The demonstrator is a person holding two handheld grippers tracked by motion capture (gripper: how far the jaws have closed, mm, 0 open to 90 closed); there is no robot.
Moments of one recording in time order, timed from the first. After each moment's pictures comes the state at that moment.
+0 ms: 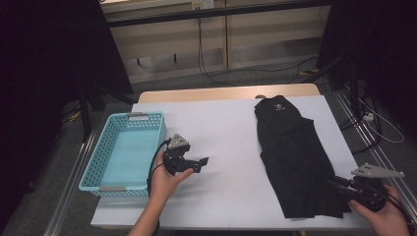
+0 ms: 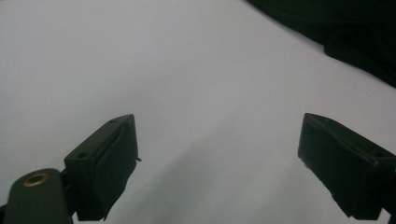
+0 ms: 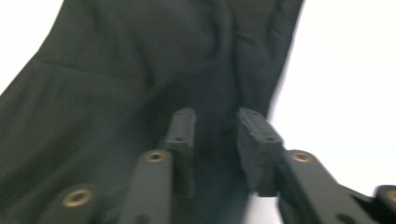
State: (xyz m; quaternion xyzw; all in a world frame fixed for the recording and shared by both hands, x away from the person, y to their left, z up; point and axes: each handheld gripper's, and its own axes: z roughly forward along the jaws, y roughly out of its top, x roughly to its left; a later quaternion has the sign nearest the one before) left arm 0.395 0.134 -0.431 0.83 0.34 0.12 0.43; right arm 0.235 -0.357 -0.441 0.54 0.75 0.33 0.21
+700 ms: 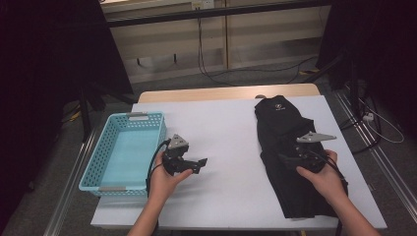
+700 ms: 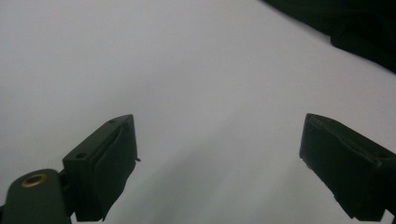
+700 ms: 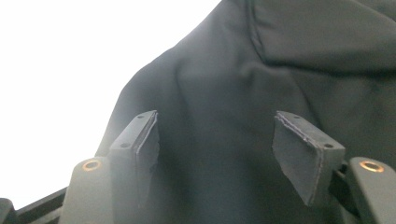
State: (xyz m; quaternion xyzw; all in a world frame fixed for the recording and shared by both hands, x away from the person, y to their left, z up) left arm 0.395 0.135 -0.432 0.83 0.34 0.12 0.42; right arm 0.344 -0.265 -0.435 0.51 0.75 0.35 0.21
